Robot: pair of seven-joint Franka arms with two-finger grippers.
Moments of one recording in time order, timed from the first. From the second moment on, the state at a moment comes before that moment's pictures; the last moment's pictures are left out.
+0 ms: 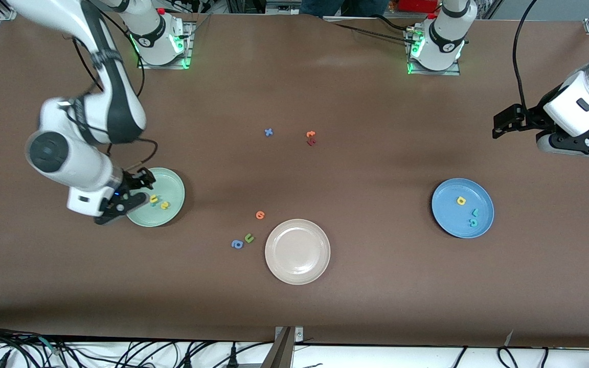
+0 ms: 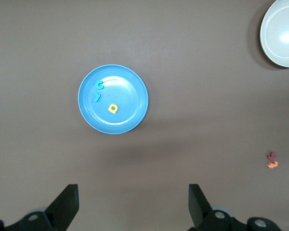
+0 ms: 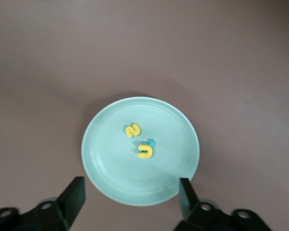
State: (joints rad) left arm 0.00 0.06 -0.07 -1.58 -0.03 1.56 0.01; right arm 0.32 0.36 -0.17 -1.70 0.02 2.00 -0.38
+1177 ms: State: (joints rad) left arm 0.00 0.06 -0.07 -1.58 -0.03 1.56 0.01; right arm 0.26 0.28 -0.20 -1.32 0.04 1.66 -0.14
